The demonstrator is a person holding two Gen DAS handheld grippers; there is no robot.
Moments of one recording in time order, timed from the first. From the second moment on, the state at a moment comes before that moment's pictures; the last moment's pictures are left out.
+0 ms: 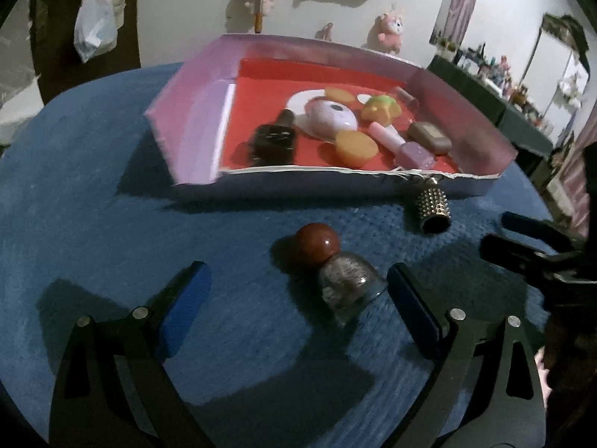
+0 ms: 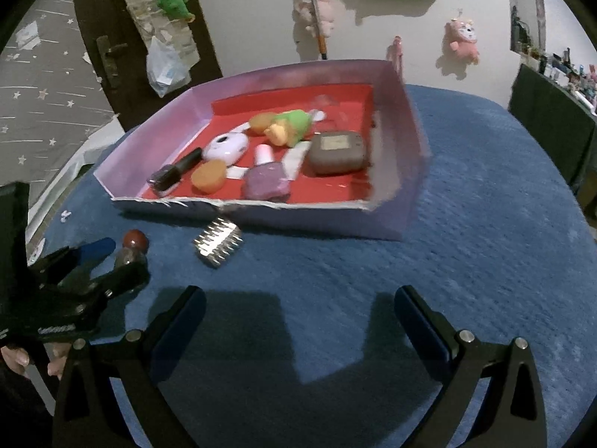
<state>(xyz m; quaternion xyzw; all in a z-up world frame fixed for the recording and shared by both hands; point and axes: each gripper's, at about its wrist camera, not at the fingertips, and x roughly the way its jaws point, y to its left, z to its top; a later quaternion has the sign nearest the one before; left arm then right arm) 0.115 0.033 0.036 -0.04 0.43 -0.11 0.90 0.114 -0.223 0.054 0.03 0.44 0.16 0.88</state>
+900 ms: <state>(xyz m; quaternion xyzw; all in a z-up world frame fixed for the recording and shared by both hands) 0.114 0.024 0.033 -0.04 0.43 -0.12 0.90 0.146 -0.165 0.046 0.04 0.43 0.12 0.89</state>
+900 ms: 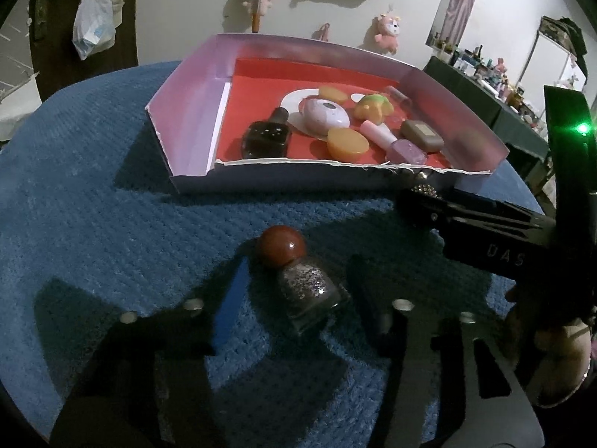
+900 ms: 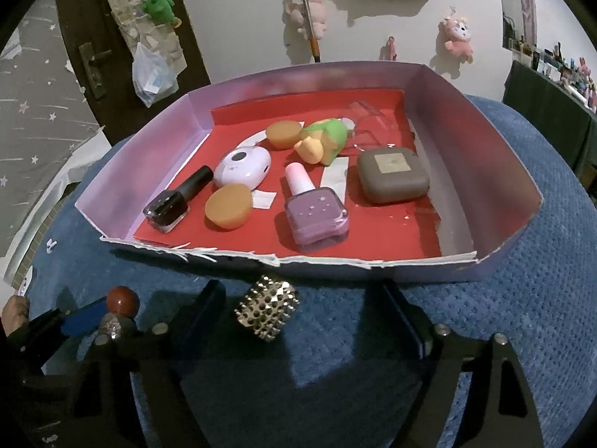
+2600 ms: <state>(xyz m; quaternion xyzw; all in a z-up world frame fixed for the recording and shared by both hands) 0.087 0.003 0.031 -0.01 0.40 -0.14 0.90 0.087 -0.178 0.044 0.03 0.42 0.19 0.89</state>
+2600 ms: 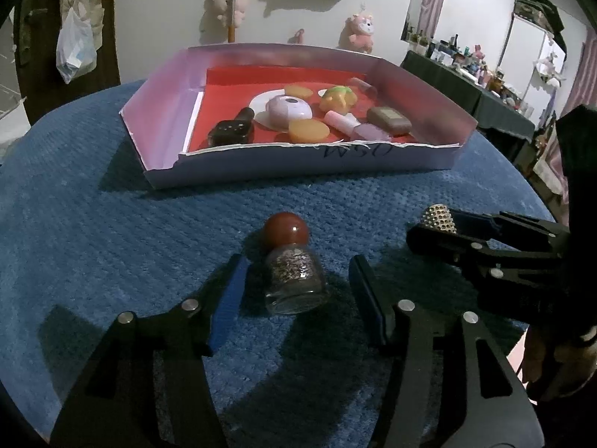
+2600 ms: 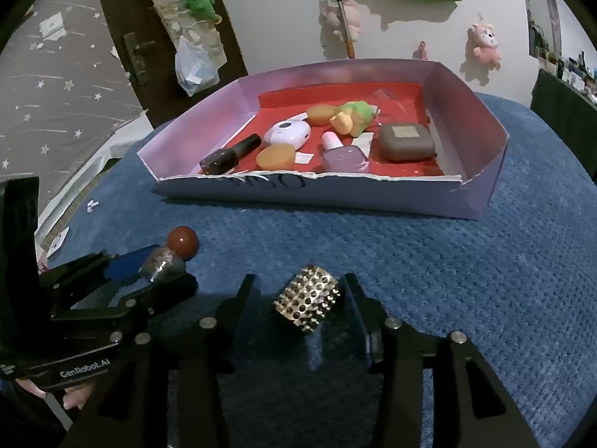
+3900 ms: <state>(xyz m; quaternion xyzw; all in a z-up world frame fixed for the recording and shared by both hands) 0.084 -0.001 0.042 -0.01 0.38 -0.14 0.91 0.073 -0.175 0.046 -0.01 0.37 0.20 0.91</state>
